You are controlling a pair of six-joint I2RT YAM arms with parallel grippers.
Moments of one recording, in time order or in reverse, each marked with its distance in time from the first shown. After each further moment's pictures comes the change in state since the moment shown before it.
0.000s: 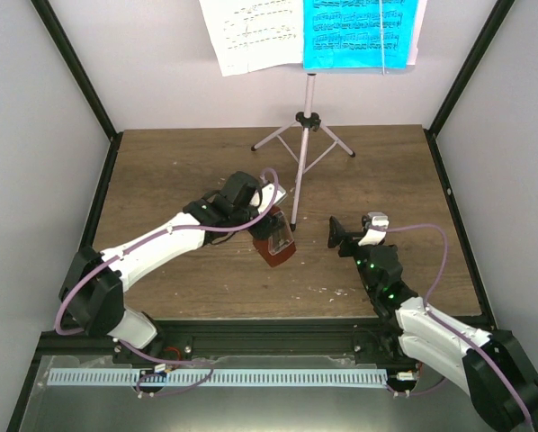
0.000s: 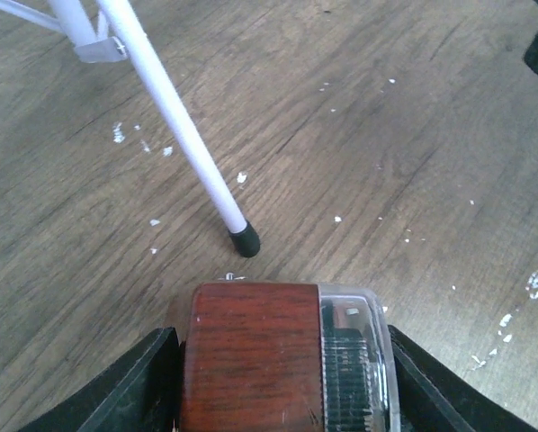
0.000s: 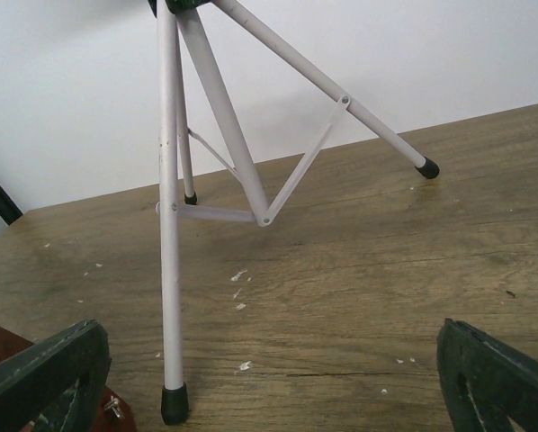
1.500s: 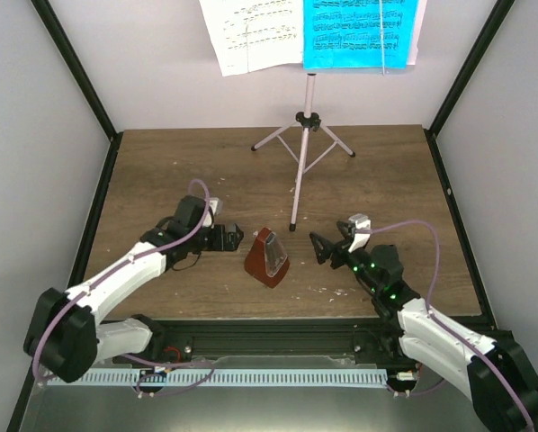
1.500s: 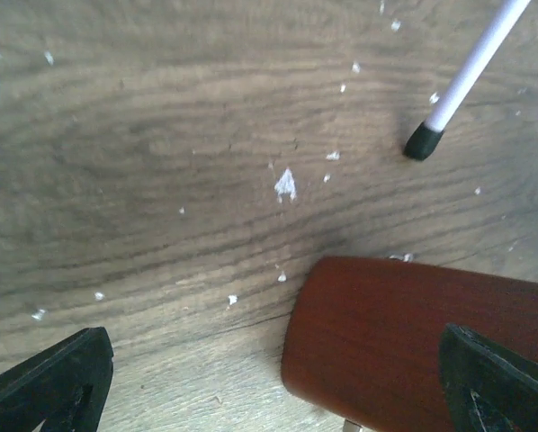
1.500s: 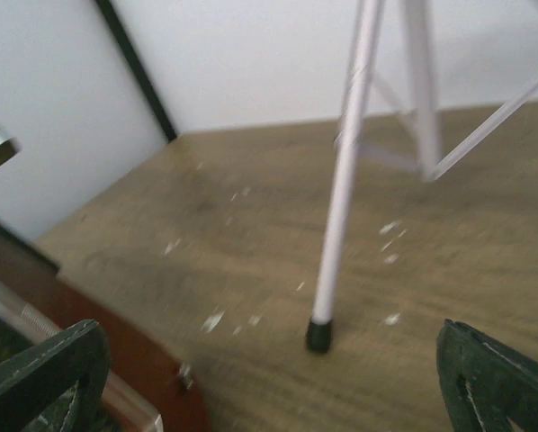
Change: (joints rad) left arm 0.236 -0.339 -0.394 -0.001 -0.018 -0.509; right arm 0.000 -0.066 0.014 -0.073 -0.334 -0.019
